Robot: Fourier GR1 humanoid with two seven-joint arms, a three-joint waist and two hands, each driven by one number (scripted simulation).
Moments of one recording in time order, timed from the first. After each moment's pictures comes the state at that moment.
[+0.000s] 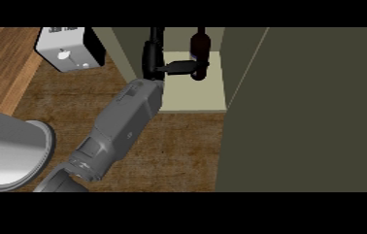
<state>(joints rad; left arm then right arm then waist) -1.04 0.01 -0.28 -0.38 0.66 0.47 -0.65 0.30 -0.10 0.30 -2.51 -0.11 0.15 0.36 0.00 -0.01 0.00</state>
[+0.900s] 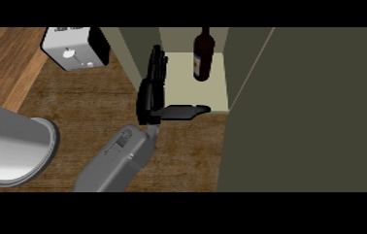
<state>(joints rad) -0.56 0.06 -0.47 -1.07 0.59 0.53 -0.51 0.26 -0.11 0.32 -2.51 -0.09 0.11 0.38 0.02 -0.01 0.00</state>
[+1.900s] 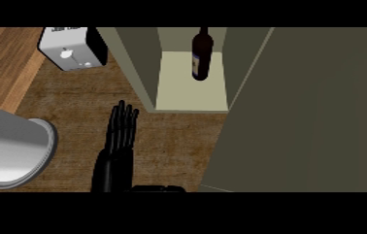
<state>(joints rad) -0.01 0.26 -0.66 -1.74 0.47 0.63 -0.48 0.27 -0.23 0.49 -2.51 -0.09 0.23 0.45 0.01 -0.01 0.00</state>
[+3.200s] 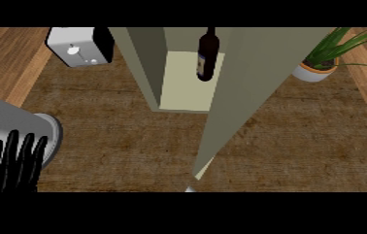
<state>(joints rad) 0.42 0.61 -0.33 -2.05 0.70 0.31 -0.57 -0.13 -0.05 0.83 -2.36 0.00 -0.04 0.70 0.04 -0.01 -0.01</state>
